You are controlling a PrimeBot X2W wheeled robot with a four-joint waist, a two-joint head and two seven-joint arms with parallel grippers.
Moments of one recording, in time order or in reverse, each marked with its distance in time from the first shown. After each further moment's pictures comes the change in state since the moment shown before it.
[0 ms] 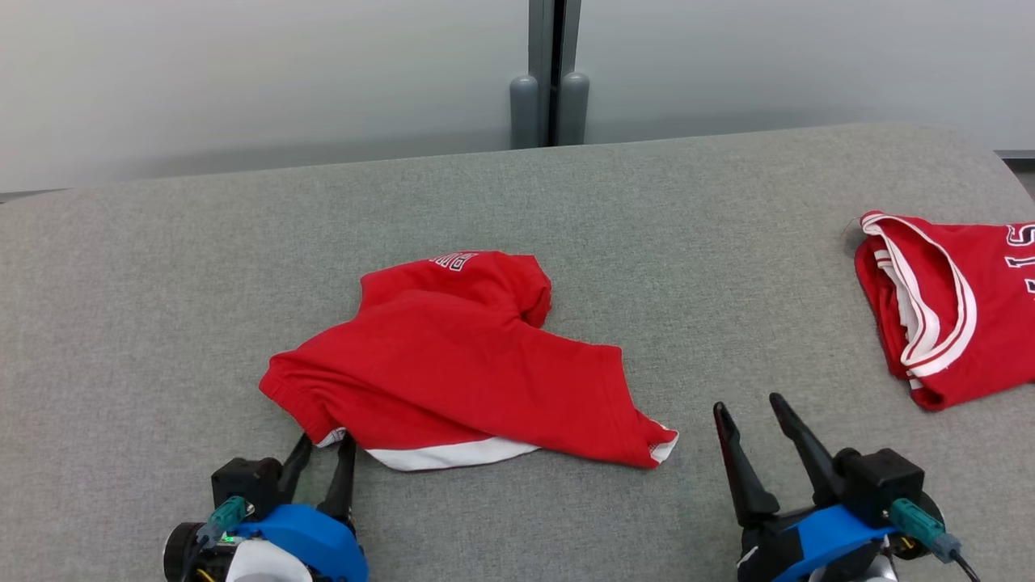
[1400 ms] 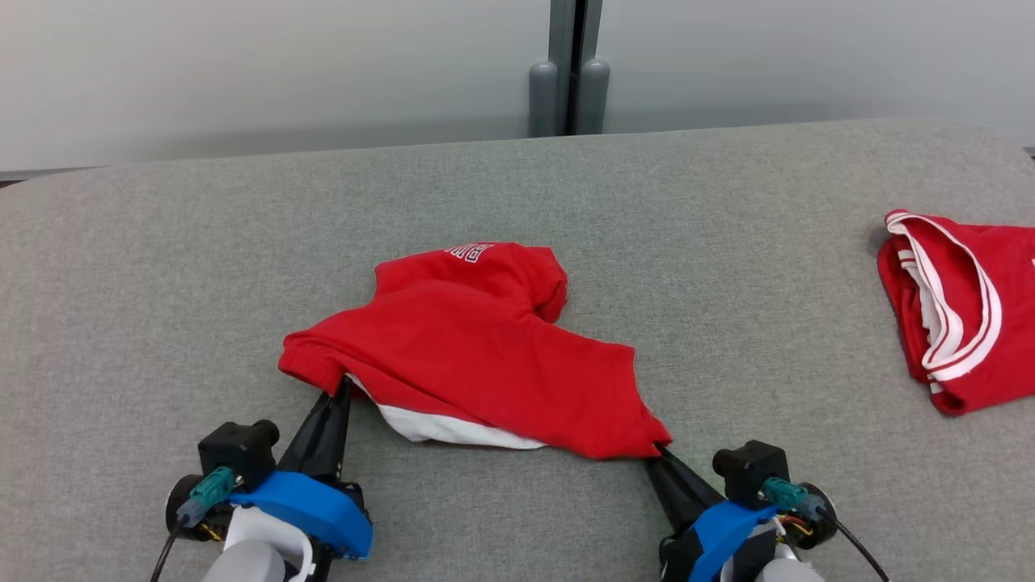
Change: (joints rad) left arm -0.022 0.043 -0.078 -0.155 -0.087 -0.003 0.000; right arm -0.219 -0.002 0.258 0.462 0.043 0.000 -0.036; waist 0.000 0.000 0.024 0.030
